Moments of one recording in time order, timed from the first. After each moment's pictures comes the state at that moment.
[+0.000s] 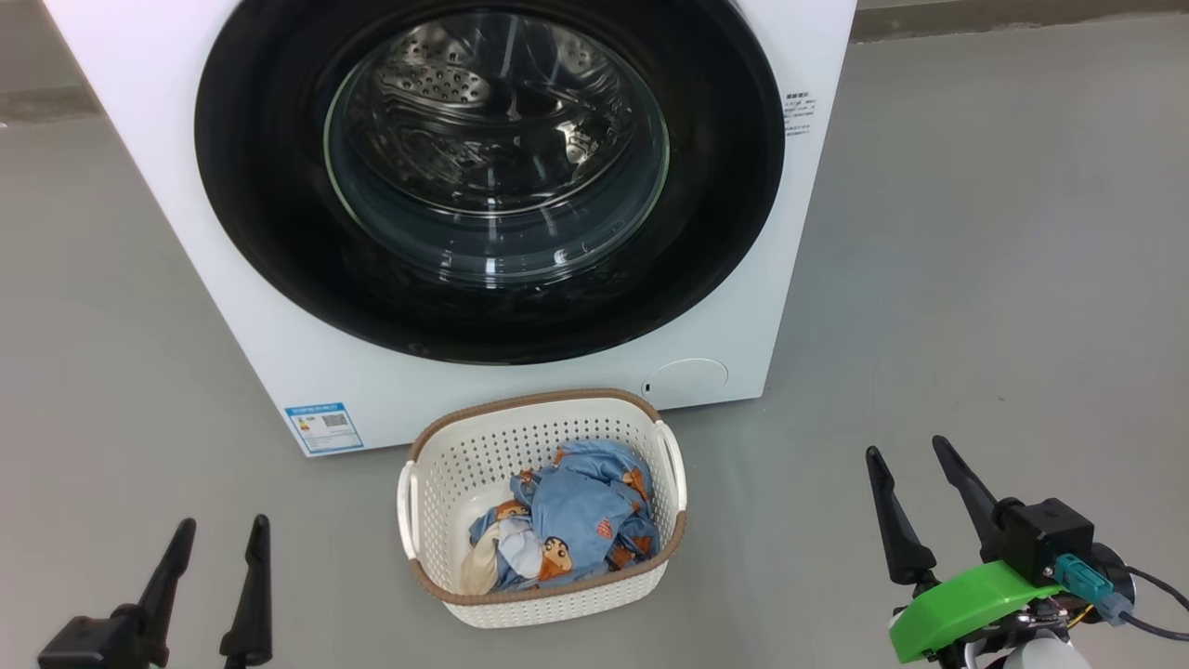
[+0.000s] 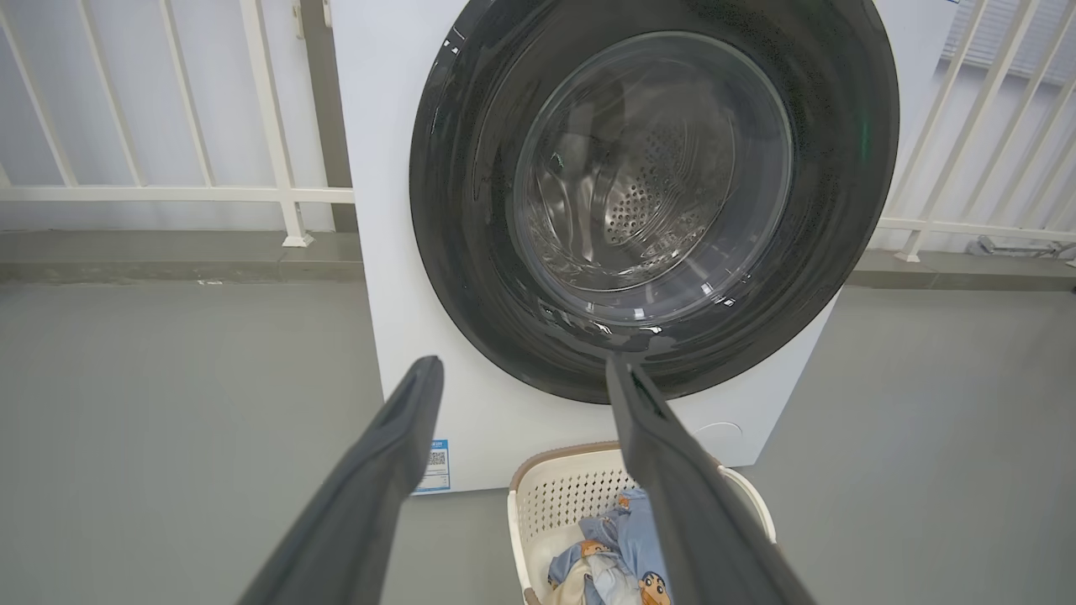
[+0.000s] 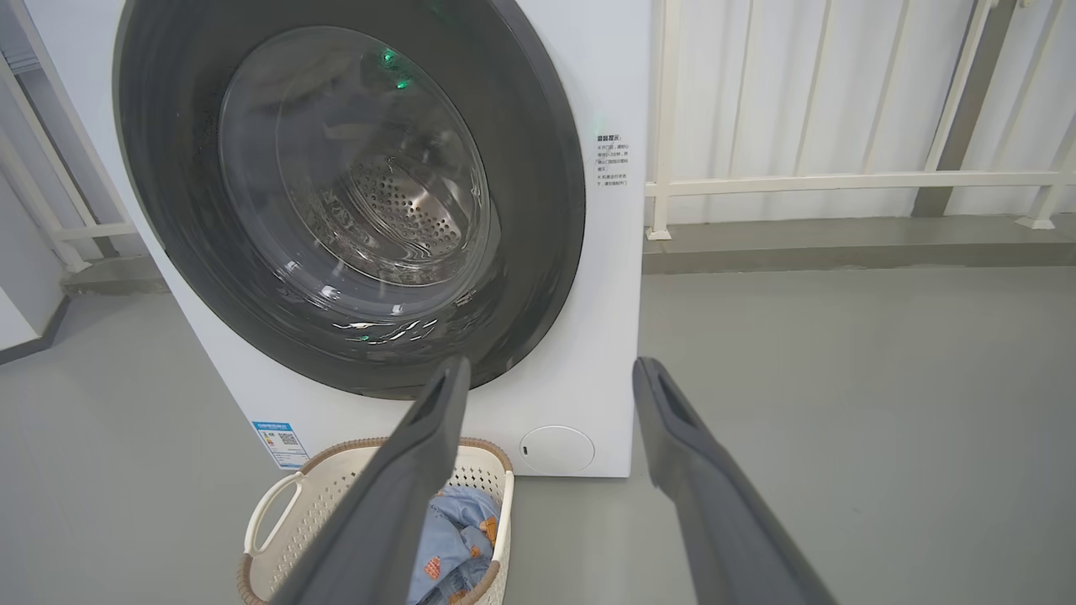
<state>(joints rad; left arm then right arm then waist) -0.01 0.19 -0.05 0.21 -0.37 -0.13 -0.23 -0.13 -0.04 -0.05 0.28 0.12 0.13 -0.23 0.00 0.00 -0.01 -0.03</state>
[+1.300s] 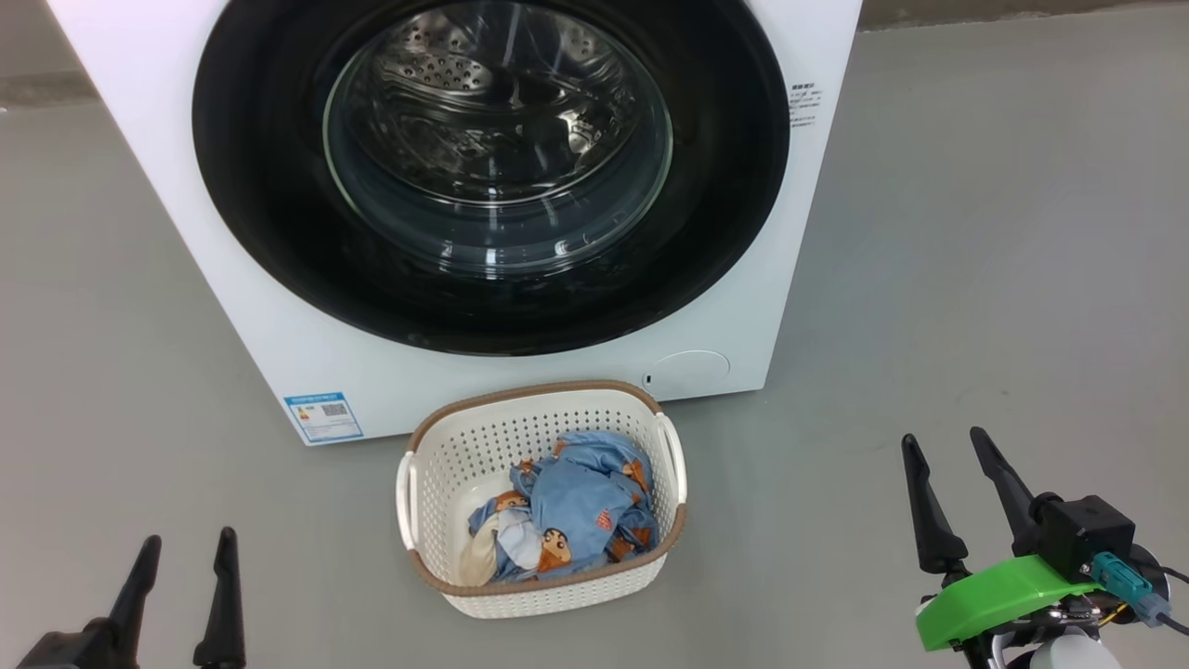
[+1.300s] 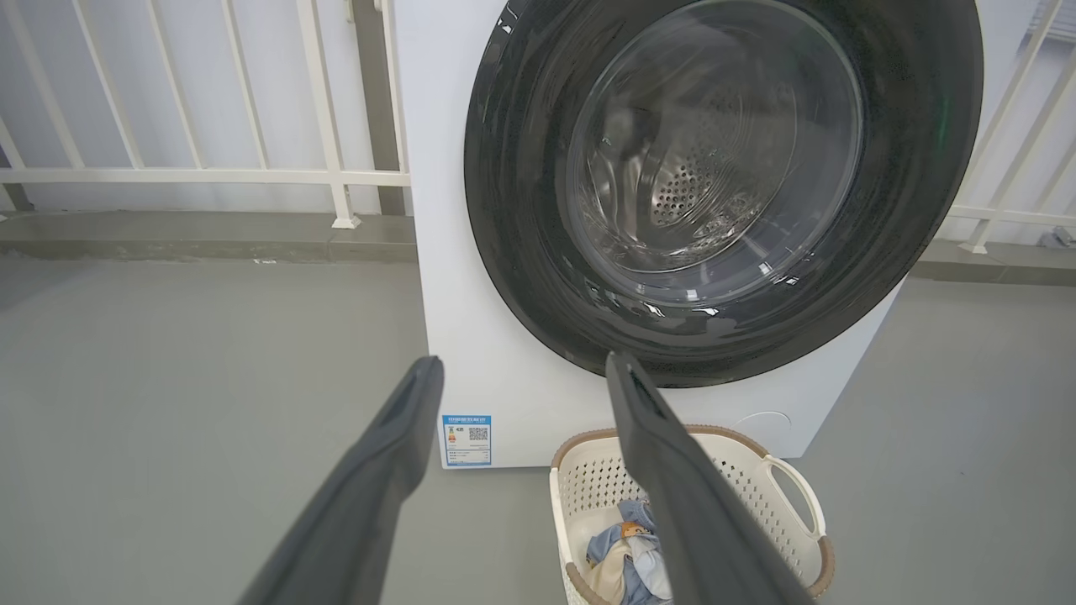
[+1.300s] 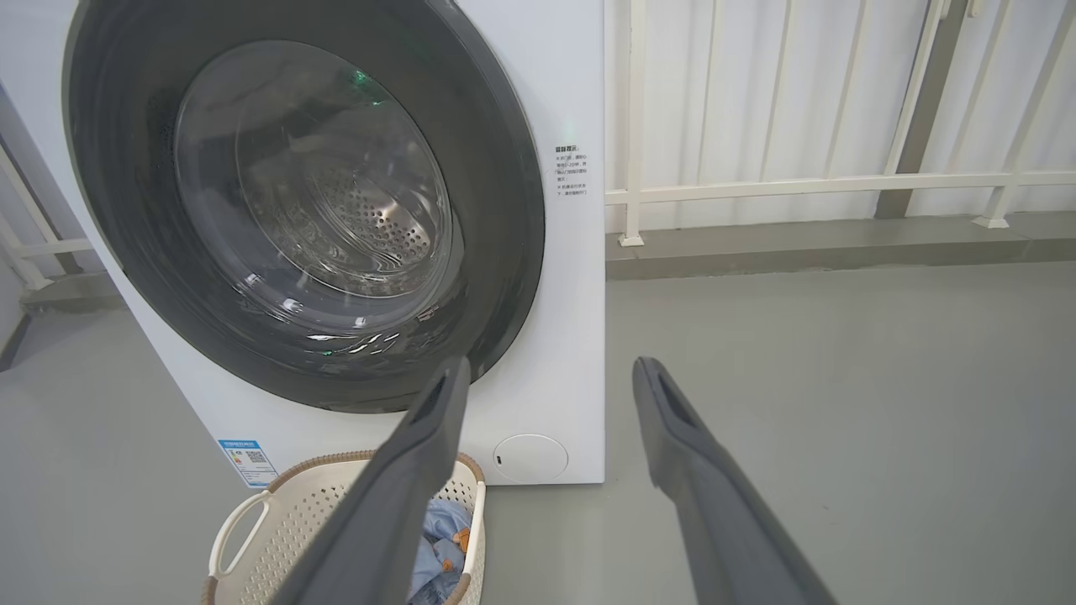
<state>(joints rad) -0.01 0.16 0.03 0.26 -0.30 -0.13 -0.25 -0.13 -0.04 -0.11 0.27 0.11 0.13 -0.25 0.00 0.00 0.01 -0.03</state>
